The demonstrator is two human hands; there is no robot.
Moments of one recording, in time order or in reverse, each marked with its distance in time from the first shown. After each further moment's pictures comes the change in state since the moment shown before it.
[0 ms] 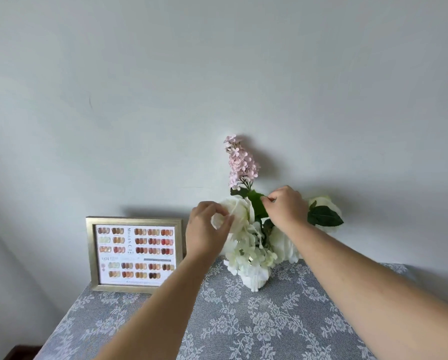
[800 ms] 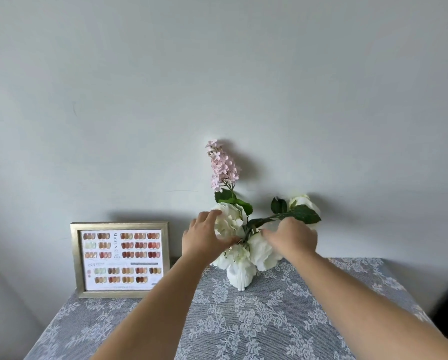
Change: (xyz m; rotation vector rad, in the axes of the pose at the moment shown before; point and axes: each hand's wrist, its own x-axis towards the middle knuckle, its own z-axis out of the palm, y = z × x) left_hand -0.006 0.008 0.021 0.339 -0.347 -0.071; right_hand -0.052 0.044 -0.012 -0.217 -0.154 0.247
